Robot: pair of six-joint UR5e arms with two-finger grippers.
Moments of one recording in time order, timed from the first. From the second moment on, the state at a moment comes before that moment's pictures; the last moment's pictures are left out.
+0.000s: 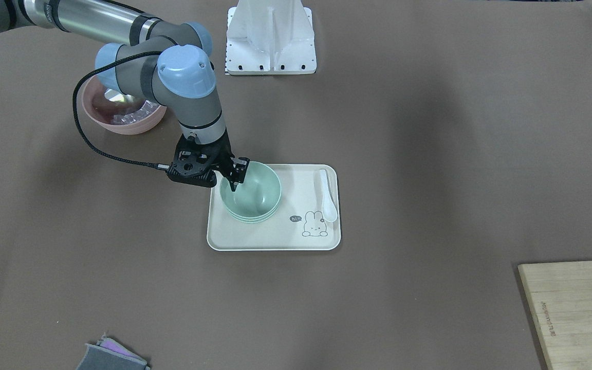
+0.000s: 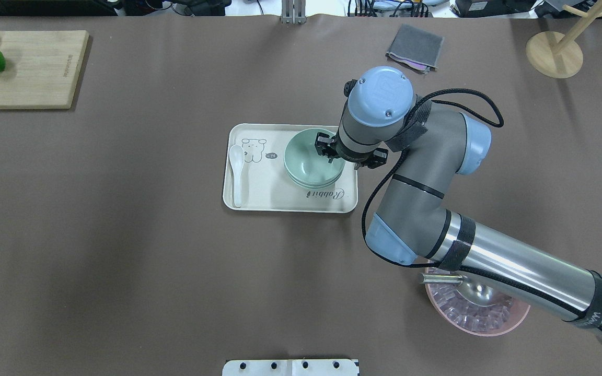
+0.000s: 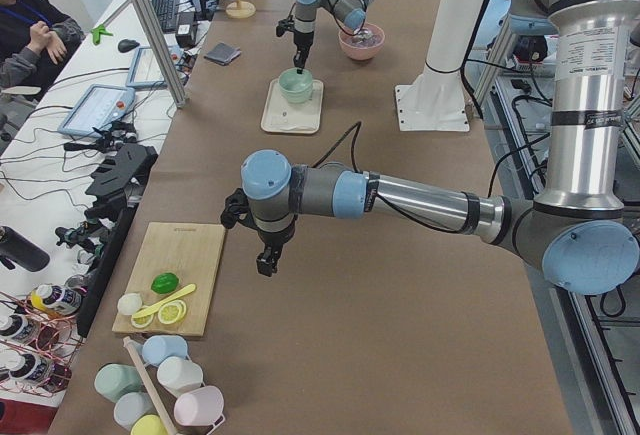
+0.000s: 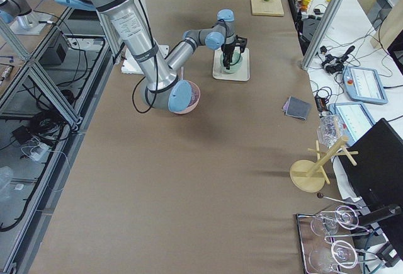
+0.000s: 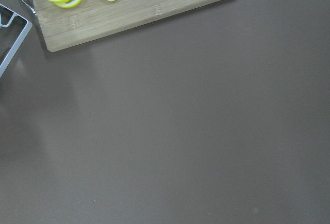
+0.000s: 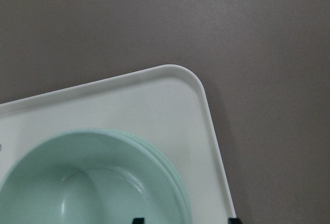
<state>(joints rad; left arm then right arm) -1.55 -1.54 -1.79 -1.46 -2.41 0.24 0.61 -0.89 1.59 -1.50 1.85 1.40</state>
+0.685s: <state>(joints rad) -1.55 -1.55 -1.79 -1.46 -2.41 0.24 0.71 -0.91 1.63 -1.51 1.94 1.33</state>
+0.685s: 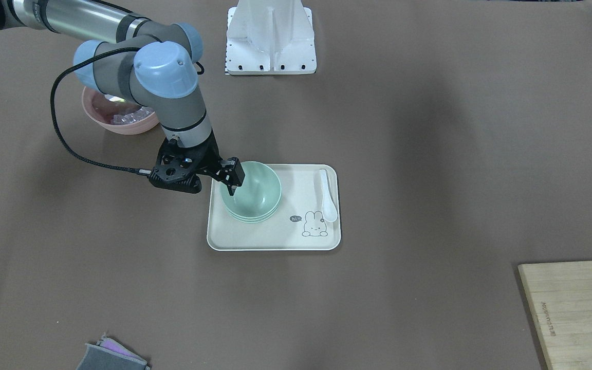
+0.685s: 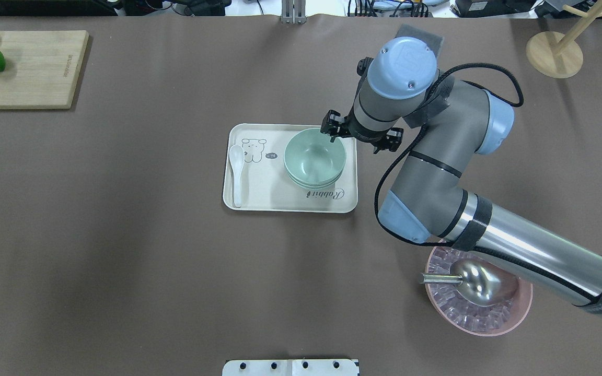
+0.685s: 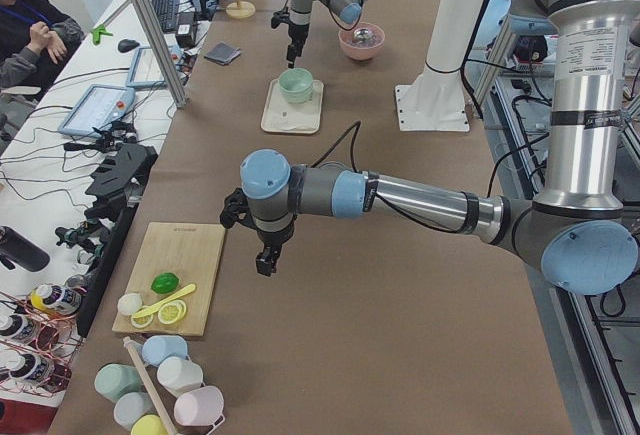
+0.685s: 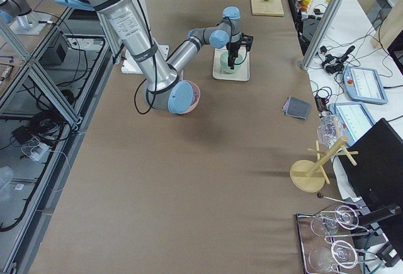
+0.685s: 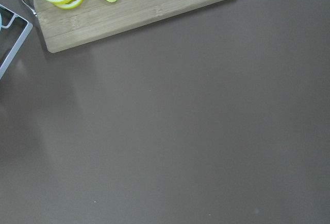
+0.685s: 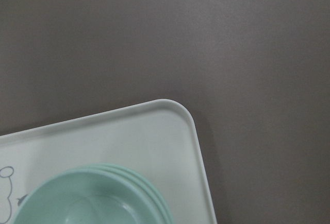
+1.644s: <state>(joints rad) -1.56 -1.54 -1.79 -1.46 -2.40 0.24 1.16 -1.31 1.76 -1.52 2.24 0.63</state>
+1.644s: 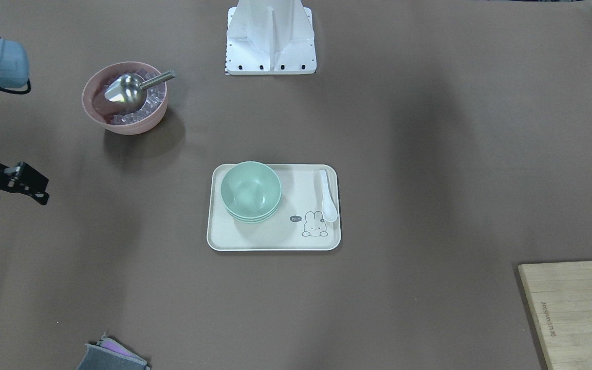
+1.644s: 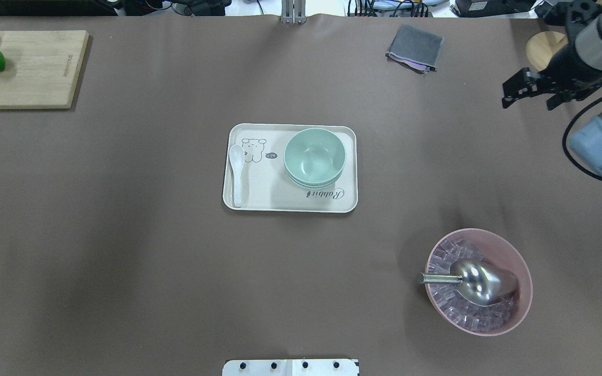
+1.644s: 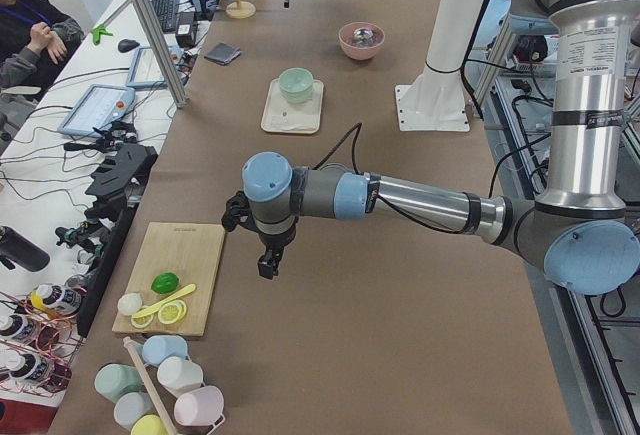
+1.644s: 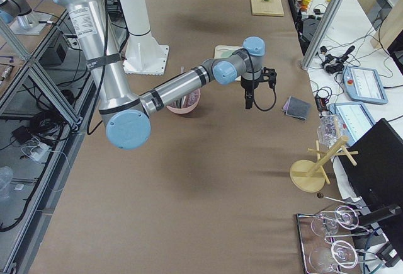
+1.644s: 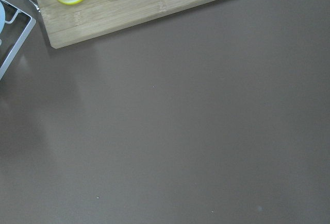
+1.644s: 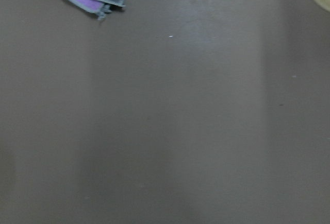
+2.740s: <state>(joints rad) -1.56 -1.46 -1.76 -1.47 -2.40 0.25 1.55 -1.62 1.75 -1.66 2.27 -0.05</state>
